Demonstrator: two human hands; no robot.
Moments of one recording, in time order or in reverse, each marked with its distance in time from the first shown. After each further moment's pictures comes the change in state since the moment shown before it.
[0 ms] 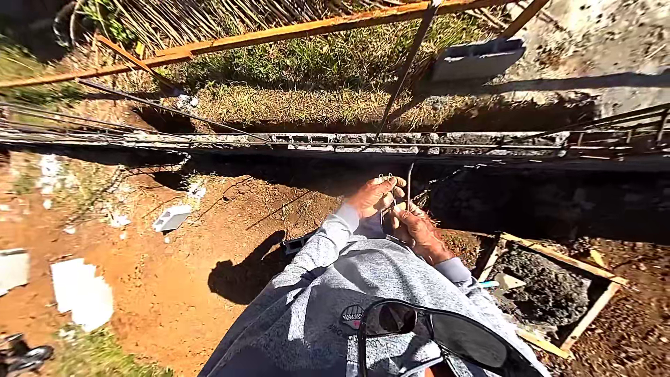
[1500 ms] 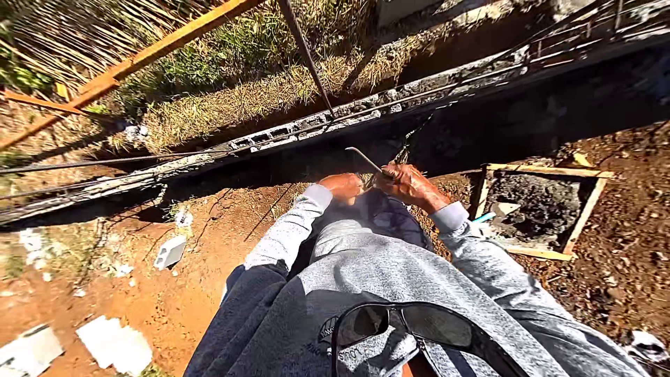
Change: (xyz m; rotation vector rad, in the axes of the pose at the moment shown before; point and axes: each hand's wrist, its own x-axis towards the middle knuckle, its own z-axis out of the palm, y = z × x) left_hand 0.043 0.016 -0.012 1.516 -0.511 -0.371; right_hand 0.028 -0.037 -0.067 -1.126 -0.005 -0.156
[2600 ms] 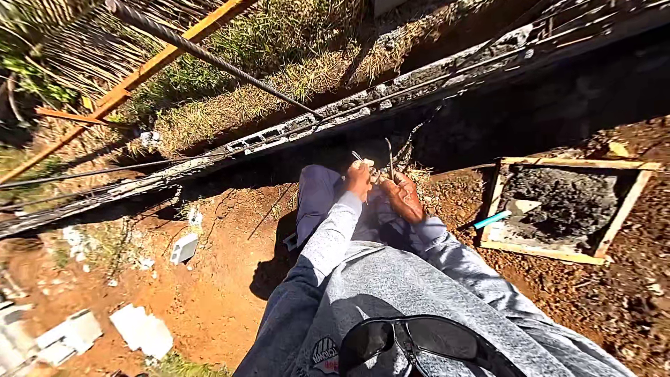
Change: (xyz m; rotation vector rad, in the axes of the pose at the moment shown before) left_hand 0.144 0.062 0.081 -1.225 0.827 -0.338; right_hand -0.032 0.101 0.043 0.526 0.320 0.398
